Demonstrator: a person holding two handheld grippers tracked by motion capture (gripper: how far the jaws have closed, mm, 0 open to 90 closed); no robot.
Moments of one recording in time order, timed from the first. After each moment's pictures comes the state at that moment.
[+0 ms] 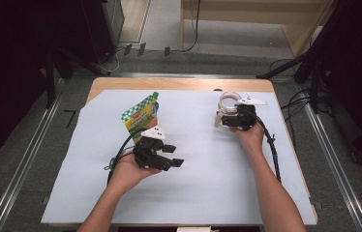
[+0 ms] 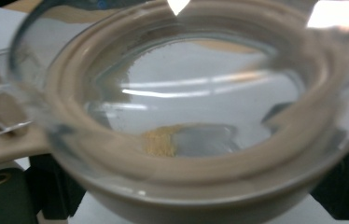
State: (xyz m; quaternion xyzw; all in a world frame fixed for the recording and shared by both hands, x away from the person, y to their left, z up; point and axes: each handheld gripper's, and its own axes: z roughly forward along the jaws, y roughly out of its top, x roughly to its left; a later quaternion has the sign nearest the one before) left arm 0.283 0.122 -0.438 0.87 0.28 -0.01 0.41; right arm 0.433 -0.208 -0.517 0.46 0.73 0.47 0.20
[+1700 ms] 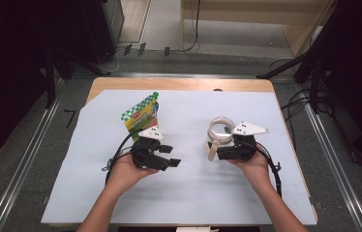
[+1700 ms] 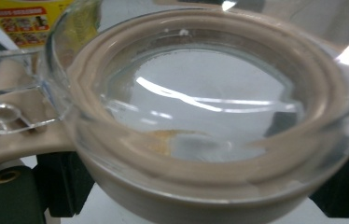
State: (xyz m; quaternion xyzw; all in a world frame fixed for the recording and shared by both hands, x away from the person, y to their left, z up) left arm 0.284 0.131 -0.442 0.87 0.30 -0.01 0.40; right arm 0.312 -0.181 -0.482 0.35 0.78 0.50 0.15
